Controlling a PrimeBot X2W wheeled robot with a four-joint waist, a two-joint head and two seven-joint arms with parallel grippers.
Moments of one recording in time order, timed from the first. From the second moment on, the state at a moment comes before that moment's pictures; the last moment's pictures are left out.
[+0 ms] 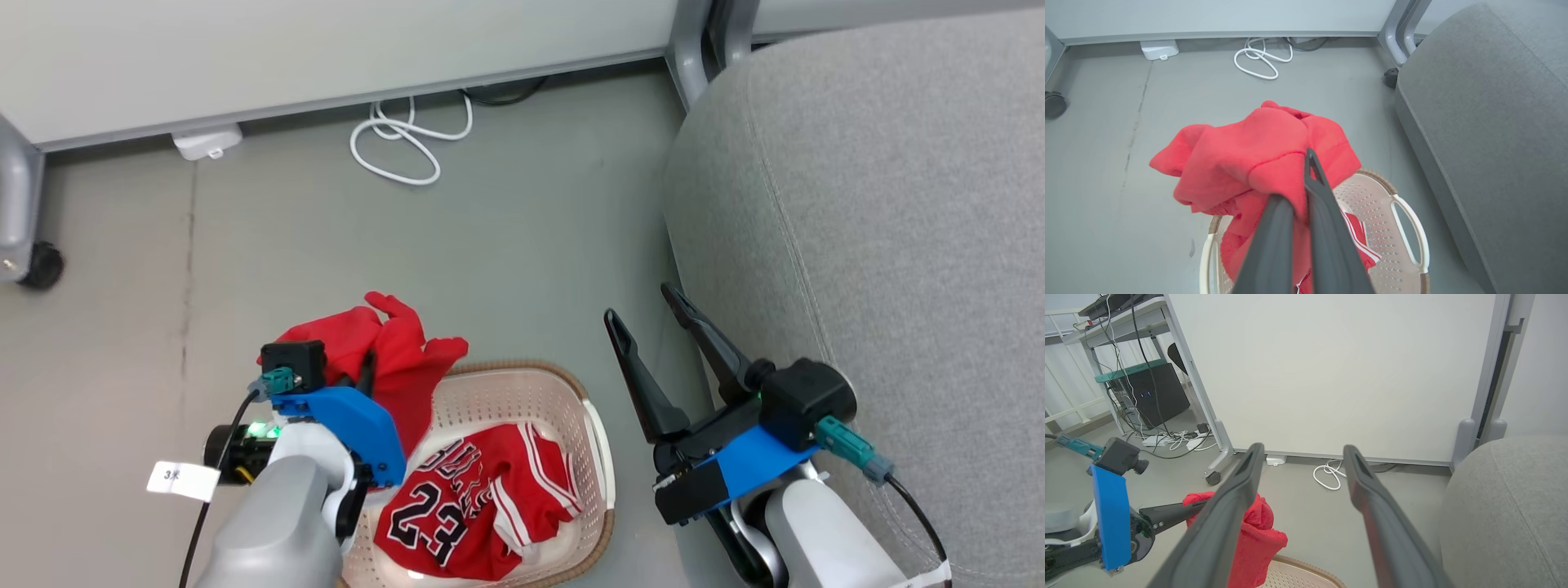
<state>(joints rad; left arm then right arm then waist) -0.63 0.05 -0.34 1.17 -0.43 -0.12 -0.17 -0.32 -0.05 0.34 0.26 0.22 0.13 -0.25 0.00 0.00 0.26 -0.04</state>
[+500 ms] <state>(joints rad) -0.67 0.05 -0.57 0.90 -0.61 -0.12 -0.15 -0.22 -0.05 0.32 0.26 0.23 0.13 -0.19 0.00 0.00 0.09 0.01</state>
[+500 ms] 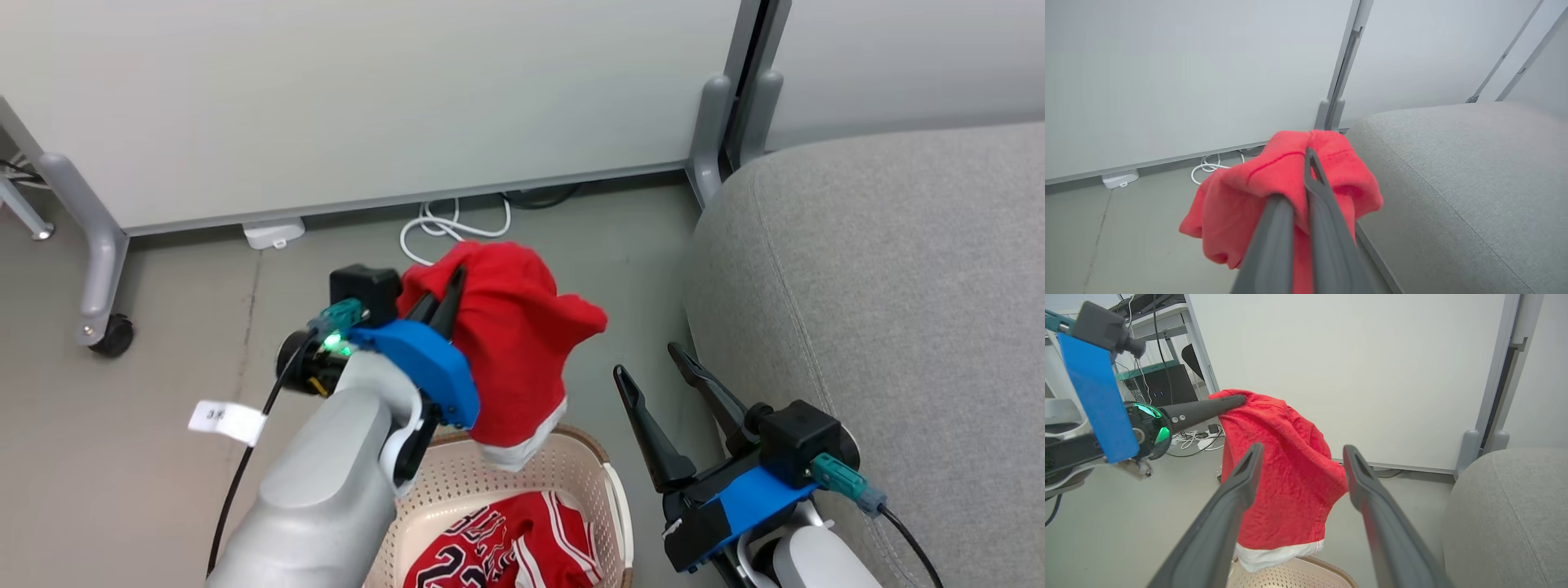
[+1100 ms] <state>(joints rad) -0.78 0.05 -0.82 0.72 -0.76 -0.01 -0.10 -0.18 -0.05 0.34 0.27 0.22 0.13 -0.13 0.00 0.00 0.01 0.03</state>
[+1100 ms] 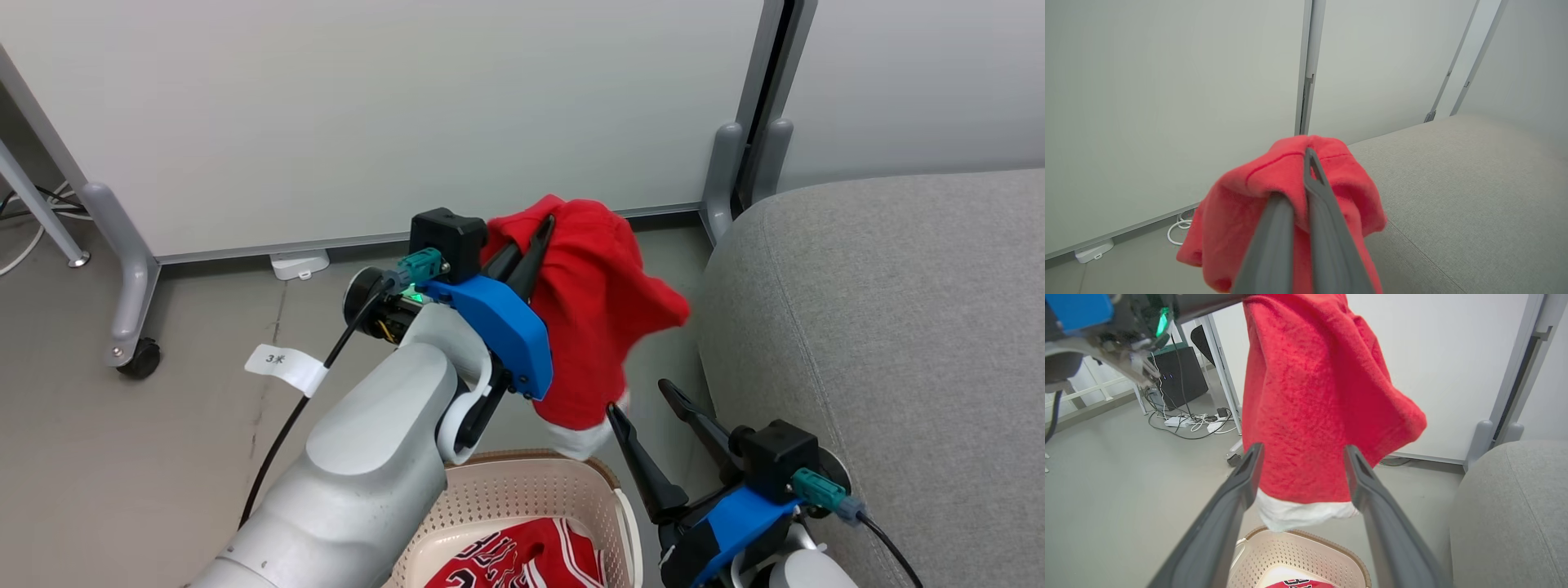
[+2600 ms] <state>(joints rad) -0.88 0.05 -1.12 0.66 -1.04 0.06 -0.16 -0.62 -0.05 0.53 0.91 0.41 0.13 -0.17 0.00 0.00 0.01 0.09</state>
